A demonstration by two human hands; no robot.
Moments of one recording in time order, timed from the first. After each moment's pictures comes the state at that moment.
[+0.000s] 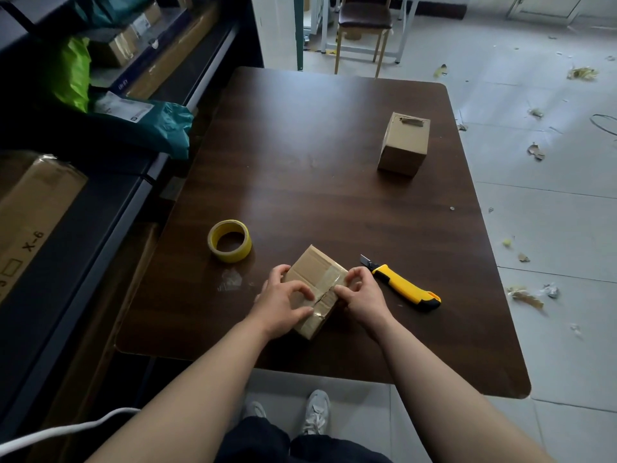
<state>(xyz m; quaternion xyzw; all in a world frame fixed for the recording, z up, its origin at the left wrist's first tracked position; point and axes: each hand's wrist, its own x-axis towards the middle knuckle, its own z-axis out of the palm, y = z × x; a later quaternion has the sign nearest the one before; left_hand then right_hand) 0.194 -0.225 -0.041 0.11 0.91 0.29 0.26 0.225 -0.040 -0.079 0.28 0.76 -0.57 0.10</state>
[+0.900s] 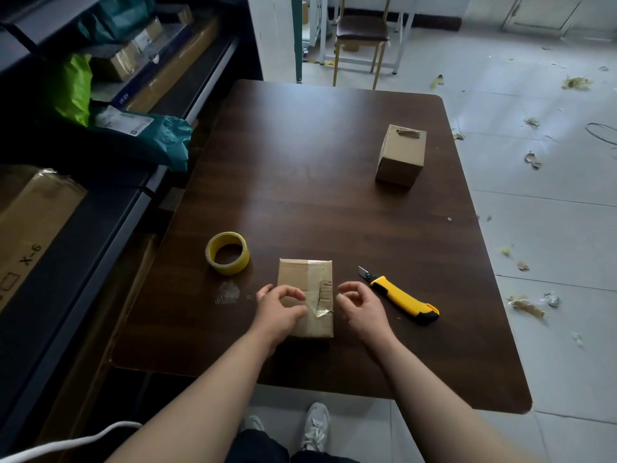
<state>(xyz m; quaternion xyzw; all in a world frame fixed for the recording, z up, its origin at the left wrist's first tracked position) 0.194 -0.210 -0.041 -0.11 0.83 0.48 0.26 0.235 -0.042 -0.057 0.27 0.74 -0.62 0.07</state>
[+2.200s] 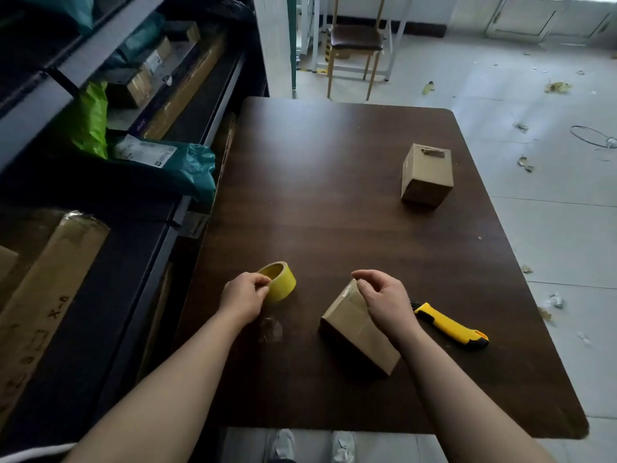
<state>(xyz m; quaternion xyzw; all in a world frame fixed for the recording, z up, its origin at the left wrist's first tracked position) 0.047 -0.334 -0.046 0.02 0.94 0.27 0.18 0.150 -0.107 0.014 0.29 0.80 -0.52 0.03</state>
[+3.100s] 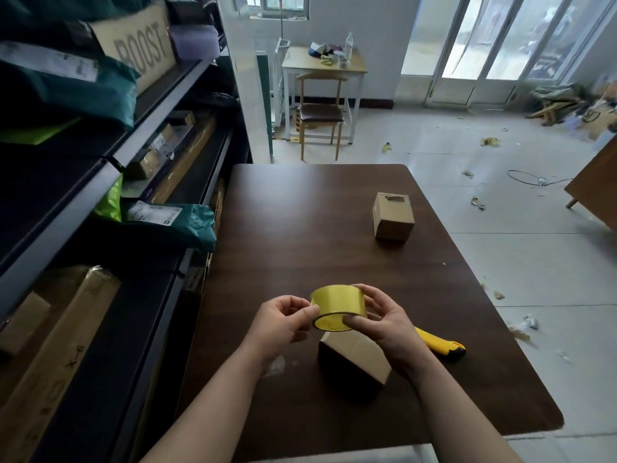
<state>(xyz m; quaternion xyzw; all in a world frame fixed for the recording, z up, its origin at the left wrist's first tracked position) 0.127 -0.311 0.087 0.02 0.69 0.66 0.30 0.207 -0.130 0.080 0.21 0.67 -0.72 -0.01</state>
